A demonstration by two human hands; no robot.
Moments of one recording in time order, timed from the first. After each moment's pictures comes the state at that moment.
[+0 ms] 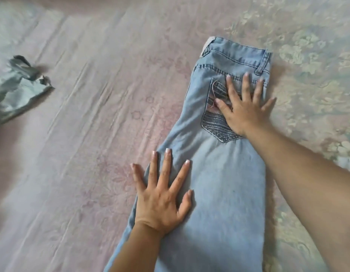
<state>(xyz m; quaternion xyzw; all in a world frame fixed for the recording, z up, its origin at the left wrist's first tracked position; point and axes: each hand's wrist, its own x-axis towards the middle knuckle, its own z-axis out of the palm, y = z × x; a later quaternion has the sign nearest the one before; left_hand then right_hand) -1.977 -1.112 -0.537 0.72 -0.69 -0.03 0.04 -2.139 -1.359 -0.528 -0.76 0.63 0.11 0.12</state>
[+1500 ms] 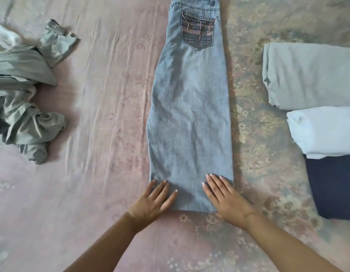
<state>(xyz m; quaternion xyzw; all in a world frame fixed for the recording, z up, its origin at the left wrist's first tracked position) -1.912 -0.766 -0.501 0.35 -0.94 0.00 0.01 -2.217 -0.783 -0.505 -0.94 0.31 0.14 -0.01</state>
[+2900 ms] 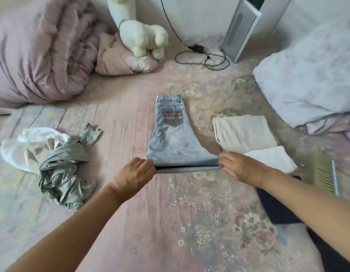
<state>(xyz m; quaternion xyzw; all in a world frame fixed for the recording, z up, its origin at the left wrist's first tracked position) -1.890 -0.903 -0.196 0.30 -0.94 0.09 0.15 -2.258 -0.902 -0.191 -0.93 0.37 -0.06 0.03</state>
